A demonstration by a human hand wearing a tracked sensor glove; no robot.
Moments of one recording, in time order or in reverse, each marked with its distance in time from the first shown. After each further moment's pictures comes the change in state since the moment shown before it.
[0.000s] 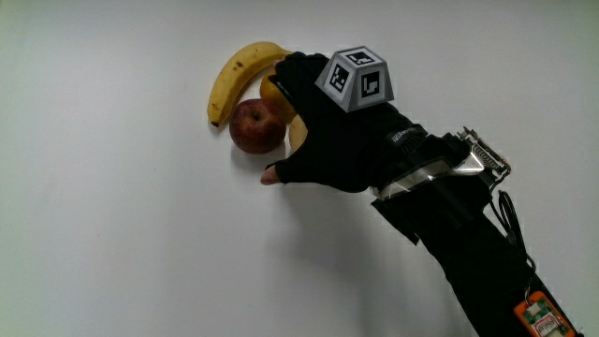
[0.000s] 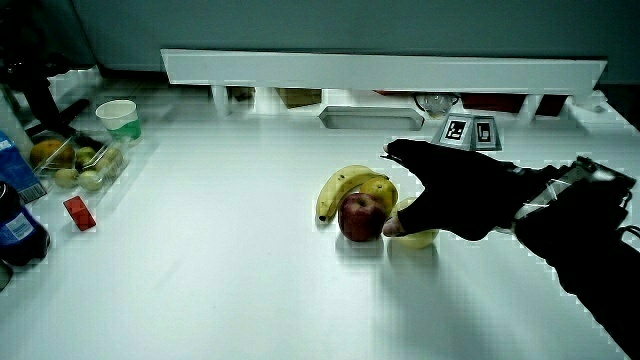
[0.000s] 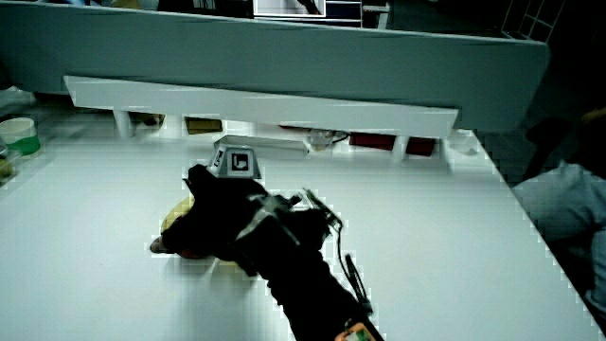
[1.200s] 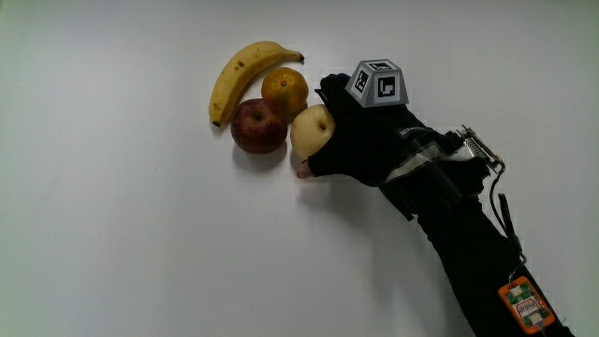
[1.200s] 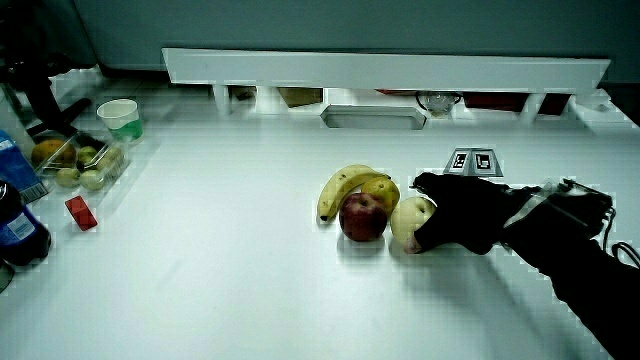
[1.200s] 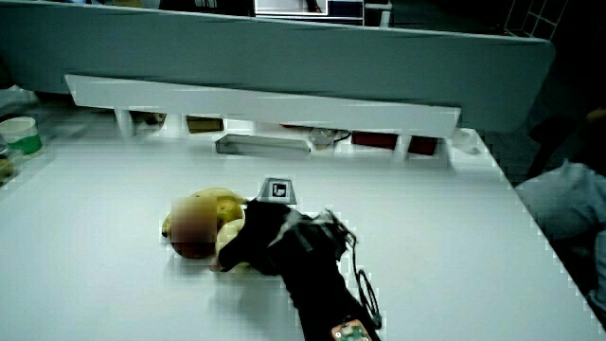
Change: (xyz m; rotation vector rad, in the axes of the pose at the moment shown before) arm 0.044 0.034 -0.033 -0.061 0.020 -0.154
